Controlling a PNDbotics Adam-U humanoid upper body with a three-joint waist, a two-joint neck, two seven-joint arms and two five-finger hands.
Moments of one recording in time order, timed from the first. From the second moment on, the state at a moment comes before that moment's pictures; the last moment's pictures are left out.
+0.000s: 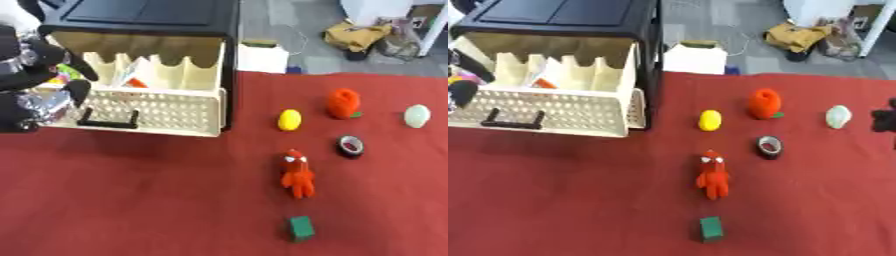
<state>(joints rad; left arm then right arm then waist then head) -0.63 1.01 -0.12 -1.99 -0.32 0.02 -0.40 -0.16 -0.33 -0.13 -1.99 0.21 -0.34 -0.25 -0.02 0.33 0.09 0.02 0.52</state>
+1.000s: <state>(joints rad) -0.63 0.67 -0.09 -1.99 -0.04 0.03 0.18 -0.15 -0.43 -0.12 -1.99 0.24 -0.40 -0.29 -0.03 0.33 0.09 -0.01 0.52</state>
